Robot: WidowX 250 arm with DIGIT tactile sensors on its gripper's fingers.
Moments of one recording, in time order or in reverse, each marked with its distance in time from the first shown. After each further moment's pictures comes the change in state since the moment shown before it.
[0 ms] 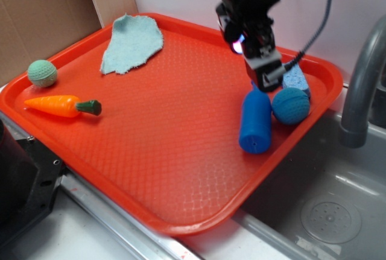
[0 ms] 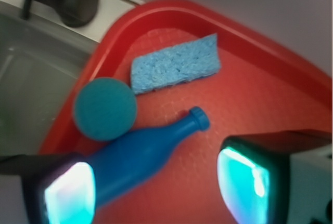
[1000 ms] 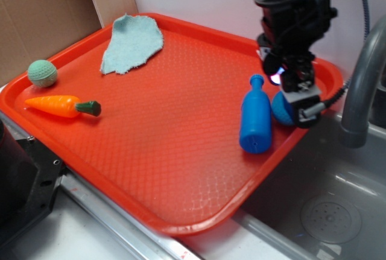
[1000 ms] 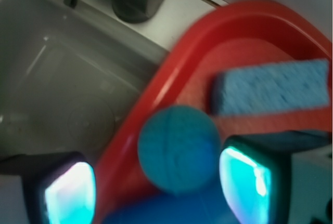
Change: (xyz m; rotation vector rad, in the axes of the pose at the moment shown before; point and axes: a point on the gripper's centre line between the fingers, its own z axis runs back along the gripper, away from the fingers) arm 0.021 -0.044 -0.024 -0.092 0.041 -0.122
